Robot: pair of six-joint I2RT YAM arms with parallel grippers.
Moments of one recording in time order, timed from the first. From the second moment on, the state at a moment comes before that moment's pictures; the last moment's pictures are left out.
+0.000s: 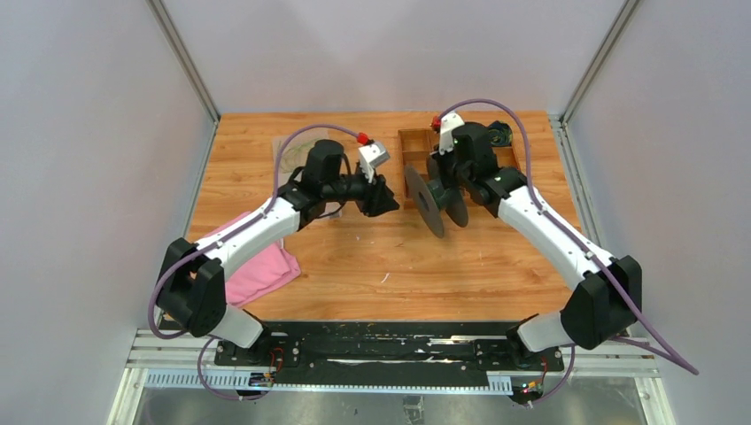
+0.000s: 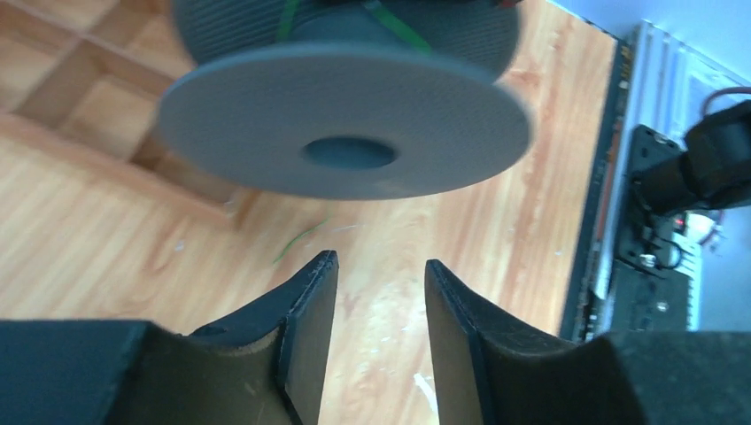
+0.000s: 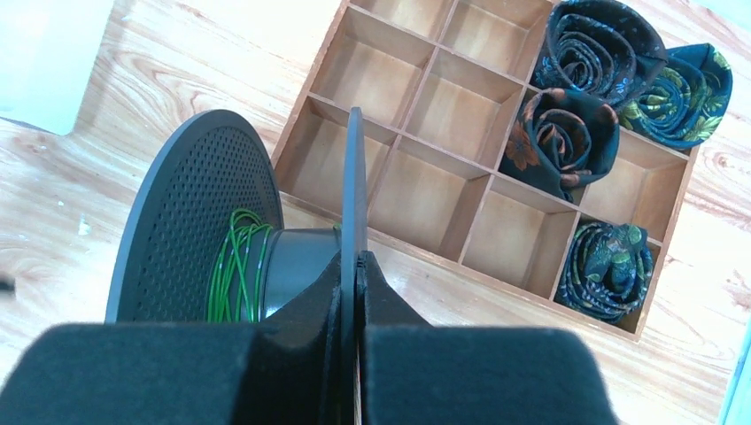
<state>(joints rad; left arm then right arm) -0.61 1.49 1.11 -0.05 0.64 -0.01 0.51 1.43 1.24 -0.39 0.14 -0.08</state>
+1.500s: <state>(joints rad) -0.46 1.65 1.18 -0.42 1.00 0.87 0.47 1.25 1.48 -0.64 -0.21 -0.04</state>
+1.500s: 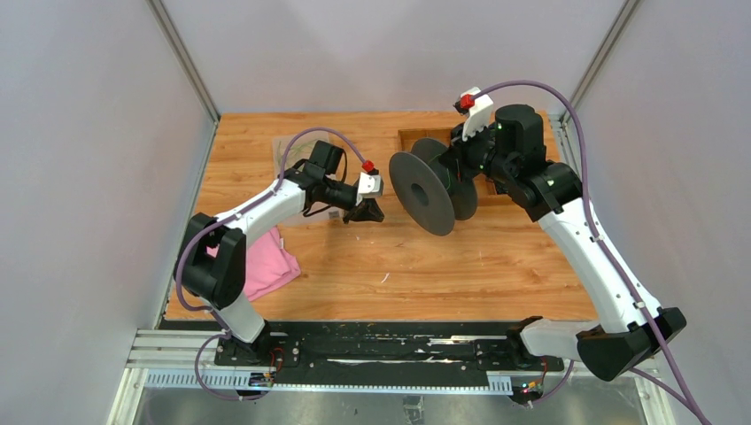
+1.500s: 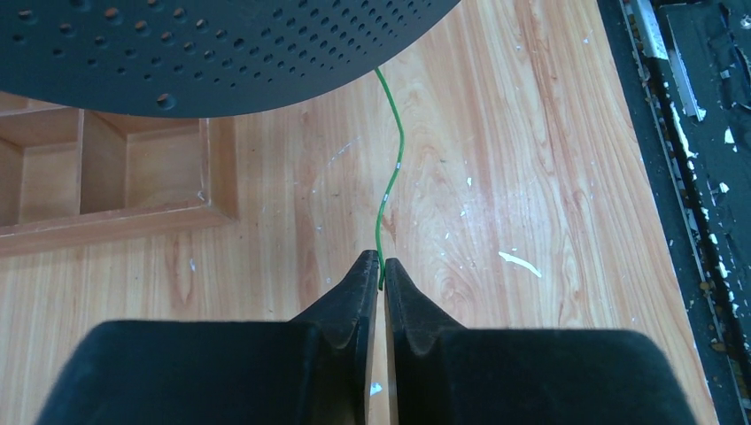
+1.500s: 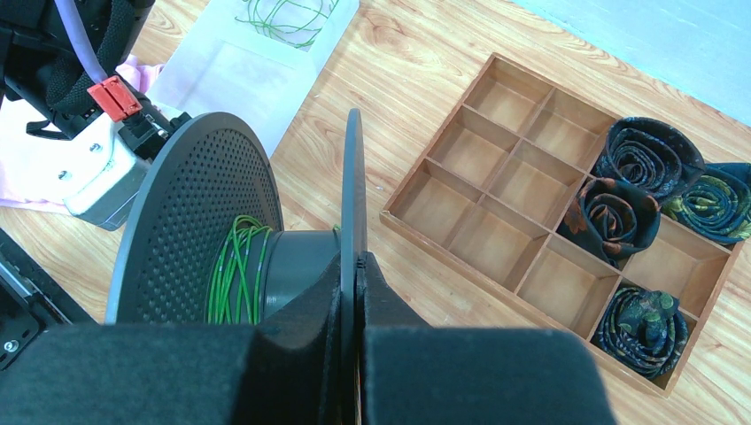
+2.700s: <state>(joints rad) -0.89 1.56 1.30 -0.10 0.66 0.24 0.47 1.44 1.53 -0.60 0.16 0.07</state>
